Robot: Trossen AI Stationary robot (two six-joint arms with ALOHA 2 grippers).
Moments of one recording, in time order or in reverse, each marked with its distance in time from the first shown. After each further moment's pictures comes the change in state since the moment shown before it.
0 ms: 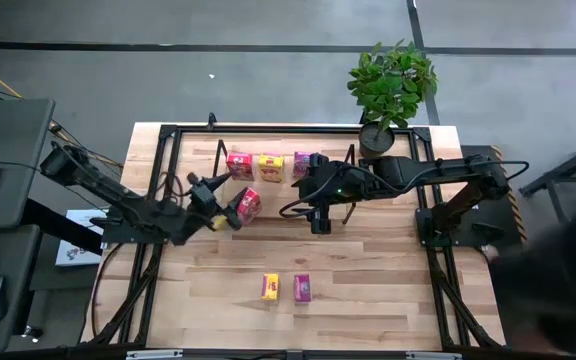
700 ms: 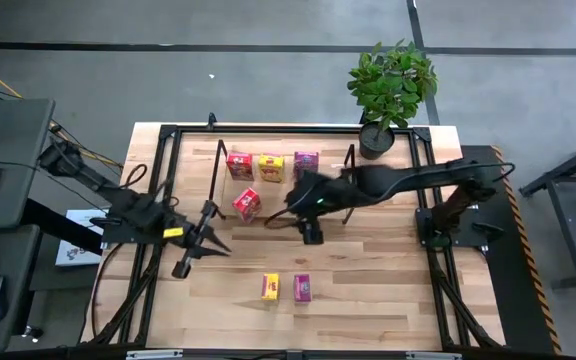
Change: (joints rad) left arm -0.143 -0.261 -0.001 -0.285 0.946 0.078; right arm 0.012 0.129 0.000 0.004 -0.105 0.026
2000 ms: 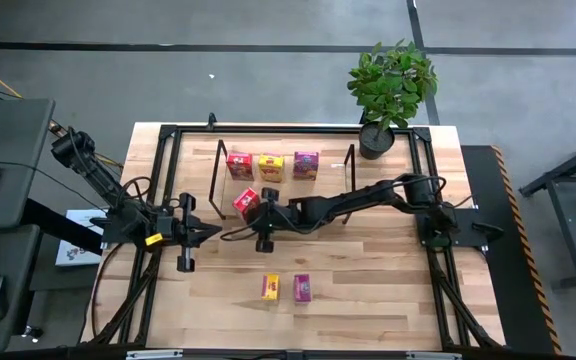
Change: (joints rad) left arm -0.229 0.002 -0.201 0.471 -0.630 0.121; right arm -0.027 0.453 0.000 0.535 0.180 0.036
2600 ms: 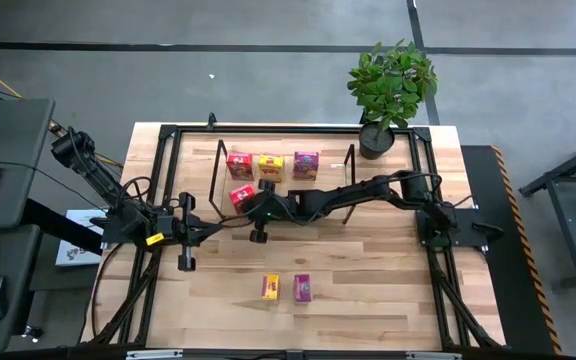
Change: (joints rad) left arm 0.000 0.000 0.000 0.000 -0.023 -0.001; right arm -0.067 0.022 0.000 0.131 -0.035 -0.010
